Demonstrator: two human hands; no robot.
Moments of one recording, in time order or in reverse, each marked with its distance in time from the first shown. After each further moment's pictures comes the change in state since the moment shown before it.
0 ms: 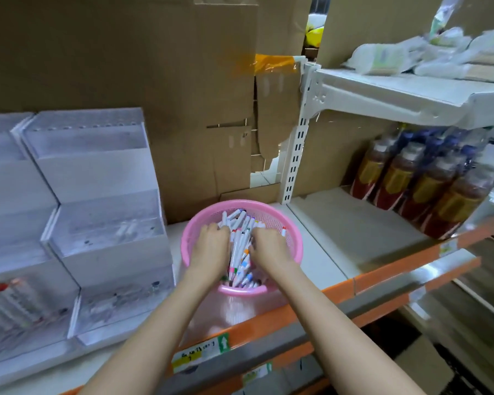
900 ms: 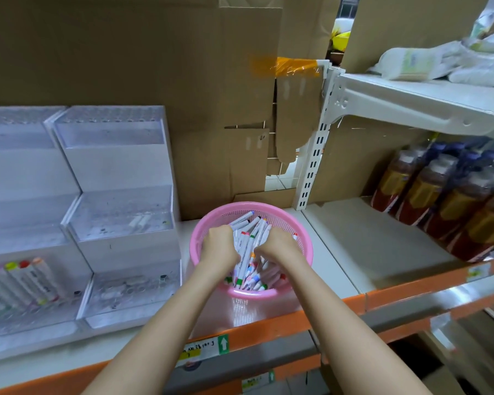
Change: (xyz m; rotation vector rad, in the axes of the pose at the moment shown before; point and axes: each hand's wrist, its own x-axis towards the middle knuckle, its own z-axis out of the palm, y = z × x) left_hand -0.001 0.008 -0.006 -0.260 -0.078 -0.273; right_hand 0.019 -0.002 -0.010 0.262 -0.218 0.183
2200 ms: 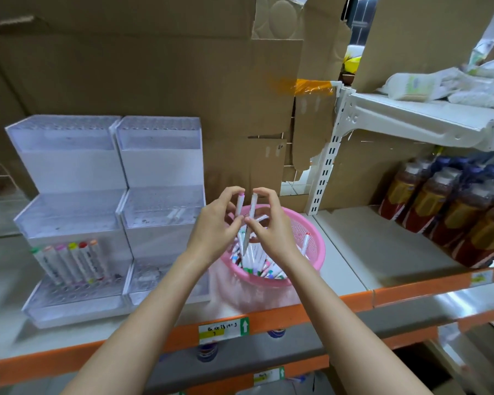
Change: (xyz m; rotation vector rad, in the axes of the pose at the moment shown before) left_hand -0.047 -0.020 -0.078 -0.409 0.365 0.429; right_hand -0.064 -0.043 0.000 0.601 0.286 -0.631
